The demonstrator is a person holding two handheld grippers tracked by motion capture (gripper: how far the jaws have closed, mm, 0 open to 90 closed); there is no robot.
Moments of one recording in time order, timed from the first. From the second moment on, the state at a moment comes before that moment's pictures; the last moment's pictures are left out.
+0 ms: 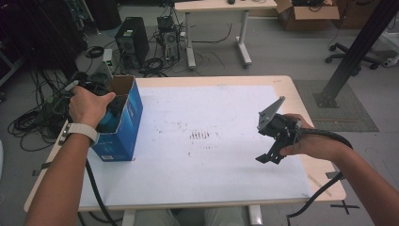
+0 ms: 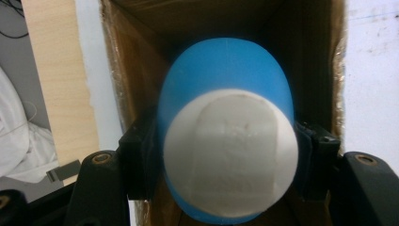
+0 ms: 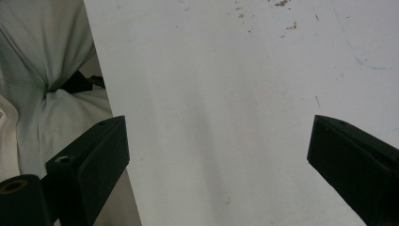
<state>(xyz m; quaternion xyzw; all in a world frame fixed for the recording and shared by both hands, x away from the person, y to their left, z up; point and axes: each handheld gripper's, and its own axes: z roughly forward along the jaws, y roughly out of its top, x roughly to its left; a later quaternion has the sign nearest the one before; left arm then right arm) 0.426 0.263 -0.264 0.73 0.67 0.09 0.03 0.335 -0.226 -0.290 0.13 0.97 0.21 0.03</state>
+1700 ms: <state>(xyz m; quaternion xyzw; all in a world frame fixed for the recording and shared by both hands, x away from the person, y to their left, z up) 0.405 0.267 -0.224 0.74 0.67 0.09 0.05 0.319 -0.223 -0.283 0.12 0.97 0.20 0.03</state>
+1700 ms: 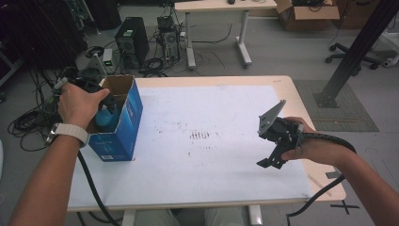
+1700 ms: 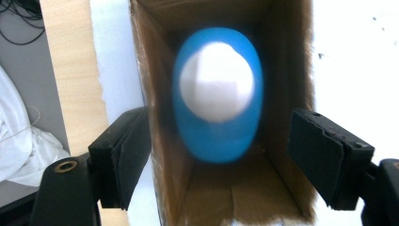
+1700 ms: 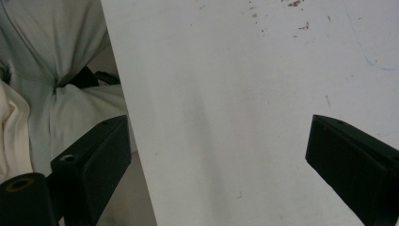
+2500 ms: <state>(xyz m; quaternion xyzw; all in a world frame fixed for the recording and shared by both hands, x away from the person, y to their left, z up) 0.329 0.207 -0.158 0.81 0.58 0.07 0.10 0.288 -0.221 -0.273 0.10 0.97 0.21 0.05</state>
